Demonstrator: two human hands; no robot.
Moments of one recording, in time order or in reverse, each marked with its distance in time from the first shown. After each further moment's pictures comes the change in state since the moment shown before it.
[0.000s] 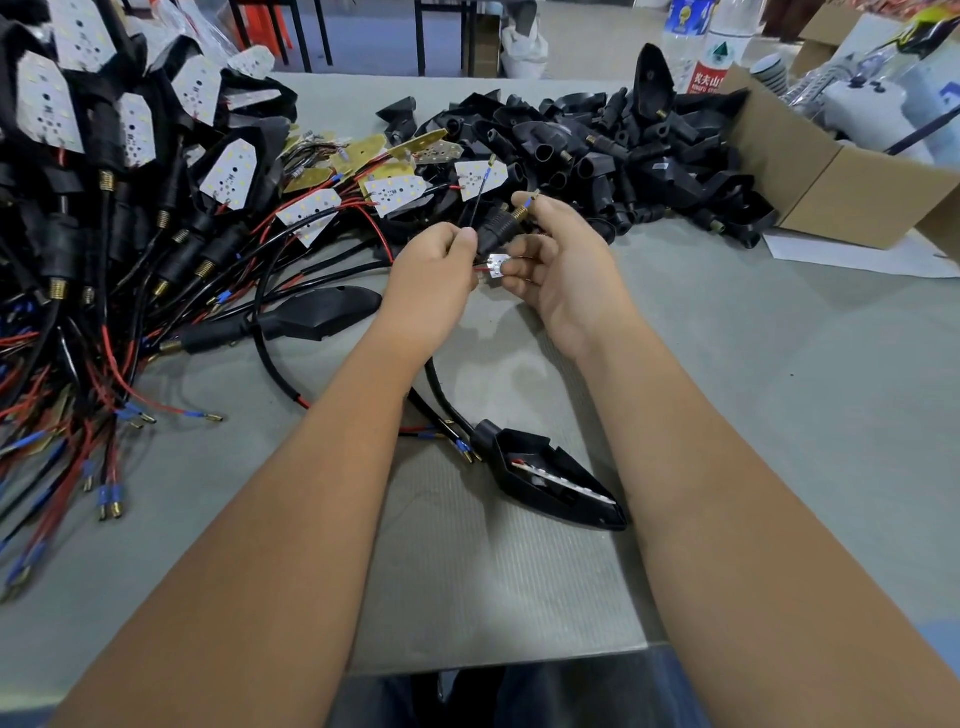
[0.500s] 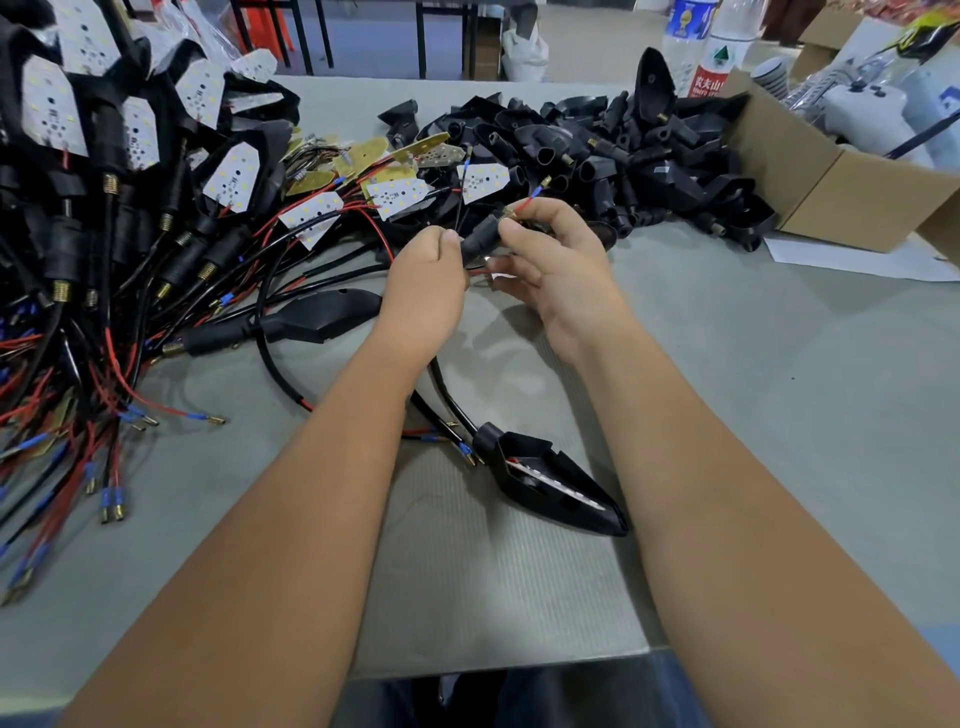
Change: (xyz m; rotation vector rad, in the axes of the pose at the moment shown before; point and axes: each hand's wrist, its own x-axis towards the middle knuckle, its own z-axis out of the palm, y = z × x) left_hand 0.006 -0.004 0.000 0.009 0.060 -0.047; right_hand -0.005 0.004 0.003 -0.073 -0.056 -0.108
